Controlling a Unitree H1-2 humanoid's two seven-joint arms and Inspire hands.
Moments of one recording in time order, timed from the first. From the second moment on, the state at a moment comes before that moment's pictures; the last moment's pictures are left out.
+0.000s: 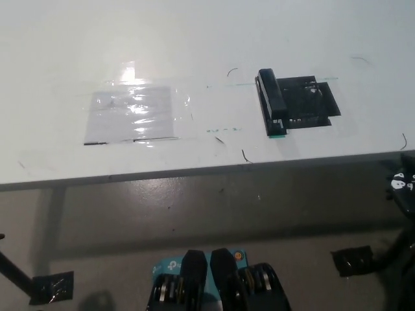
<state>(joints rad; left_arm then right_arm) -0.02 0.29 0.39 -0.01 -0.10 0.29 0.03 -0.30 -0.05 -0.29 0.16 0.02 0.17 -0.19</state>
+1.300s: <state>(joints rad) -0.03 0.26 0.39 -0.01 -0.11 0.29 0.03 -0.59 0.15 -0.34 0.18 0.46 0.44 -0.31</state>
